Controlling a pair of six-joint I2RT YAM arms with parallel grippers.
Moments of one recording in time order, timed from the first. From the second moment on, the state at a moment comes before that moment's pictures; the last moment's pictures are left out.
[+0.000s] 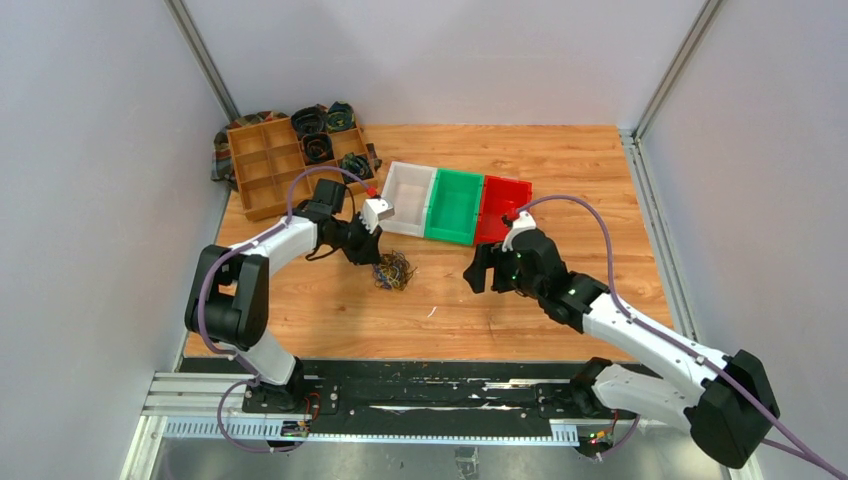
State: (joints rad) left arm -0.24 1.61 0.95 -0.40 0.65 0.52; right arm 0.71 1.00 0.64 -0.22 0.07 0.45
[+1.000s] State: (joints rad) left arm -0.24 1.26 1.03 -0.69 0.82 0.34; right arm 0.96 1.26 0.75 0.19 -0.01 0.34
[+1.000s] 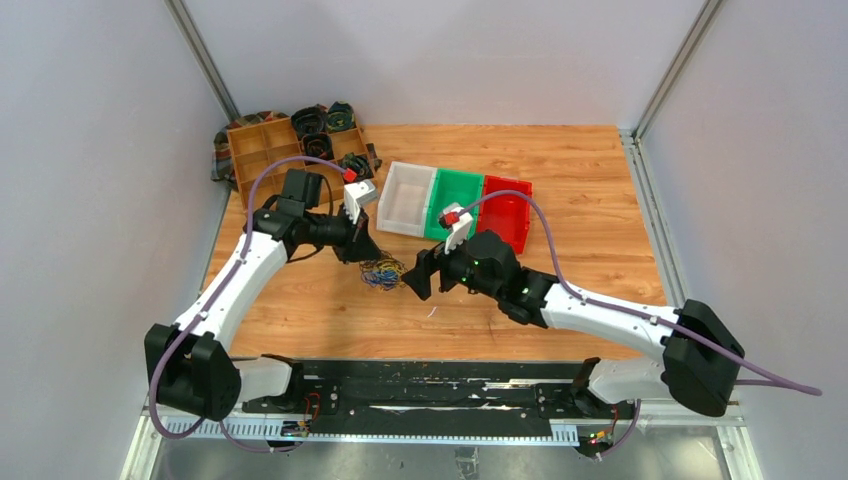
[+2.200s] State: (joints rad) left arm -0.26 1.12 1.10 -0.70 1.00 0.10; right arm 1.01 1.51 0.86 0.45 0.14 0.35
